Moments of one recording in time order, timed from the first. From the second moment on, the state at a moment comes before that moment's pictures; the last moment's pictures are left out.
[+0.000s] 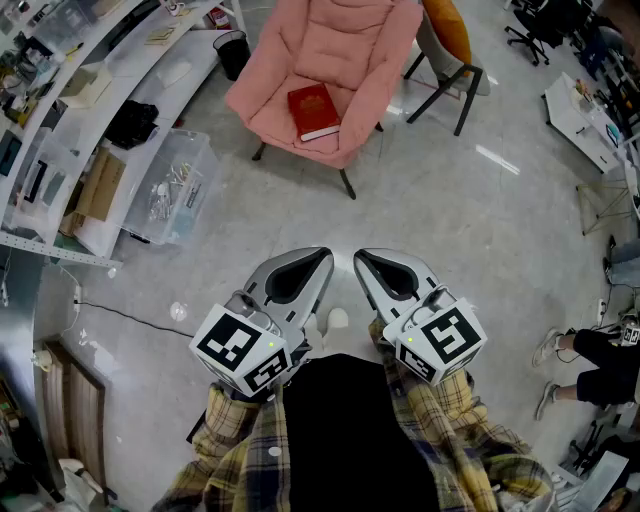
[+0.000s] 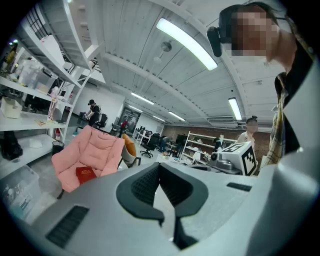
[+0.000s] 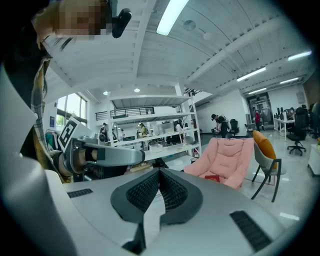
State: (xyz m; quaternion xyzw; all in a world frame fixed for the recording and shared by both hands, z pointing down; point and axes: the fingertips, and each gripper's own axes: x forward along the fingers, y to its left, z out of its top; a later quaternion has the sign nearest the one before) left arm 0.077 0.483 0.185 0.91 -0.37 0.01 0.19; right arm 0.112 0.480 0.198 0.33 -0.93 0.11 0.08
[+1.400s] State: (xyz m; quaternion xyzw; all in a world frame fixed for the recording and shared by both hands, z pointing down) left arm 0.055 0.435 0.215 0.89 -0.39 0.02 0.22; right arm 0.096 0.436 0.225 0.31 -0.93 0.16 0.08
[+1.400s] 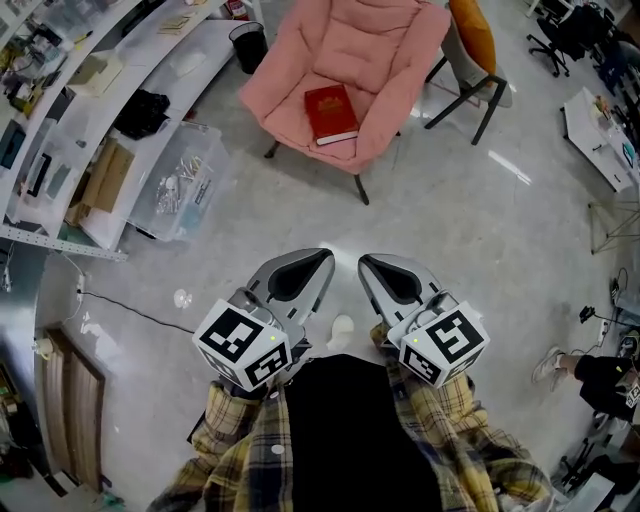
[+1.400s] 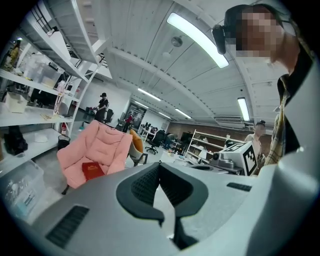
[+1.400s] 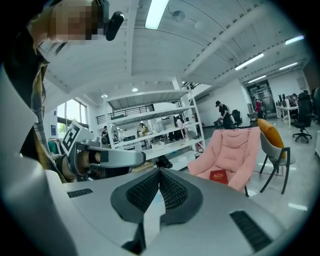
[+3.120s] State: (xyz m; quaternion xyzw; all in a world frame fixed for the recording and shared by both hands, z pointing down) left arm -0.110 0.217 0.258 0.90 -0.32 0.06 0.28; right arm -0.055 0.230 0.259 0.39 -0.88 0.23 0.11
